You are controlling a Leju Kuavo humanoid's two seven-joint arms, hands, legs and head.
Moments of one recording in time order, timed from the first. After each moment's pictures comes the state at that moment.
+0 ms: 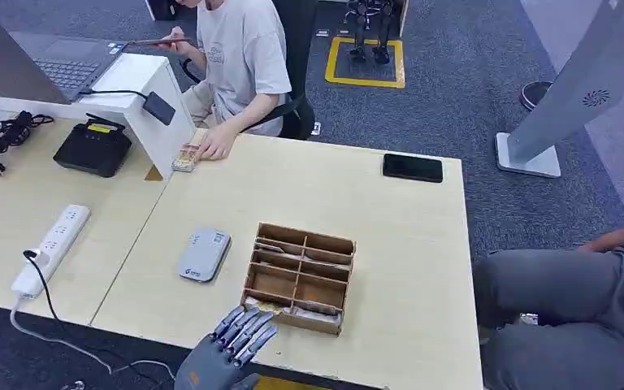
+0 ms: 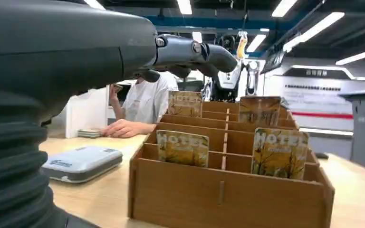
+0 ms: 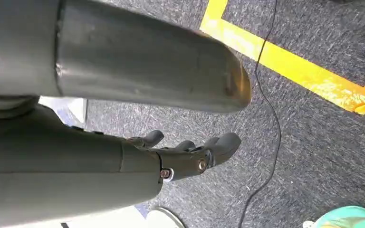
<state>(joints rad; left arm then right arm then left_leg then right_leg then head) 0.28 0.12 -0.46 -1.56 -1.31 0.70 -0.35 -0.06 0.09 0.39 -0.16 0.45 -0.29 0.10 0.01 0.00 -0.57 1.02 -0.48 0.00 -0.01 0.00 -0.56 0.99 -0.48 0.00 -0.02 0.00</state>
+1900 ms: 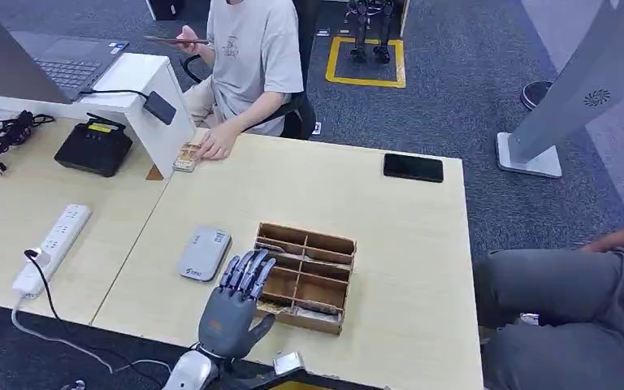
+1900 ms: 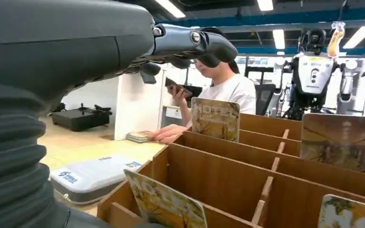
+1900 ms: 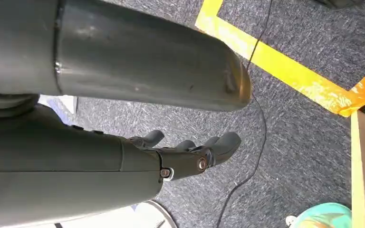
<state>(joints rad) 0.15 -0.23 -0.16 -1.42 -1.49 0.70 -0.29 -0.06 0.09 0.37 -0.16 0.52 -0.28 0.08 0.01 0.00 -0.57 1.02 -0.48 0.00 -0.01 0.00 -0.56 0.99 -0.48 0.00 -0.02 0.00</state>
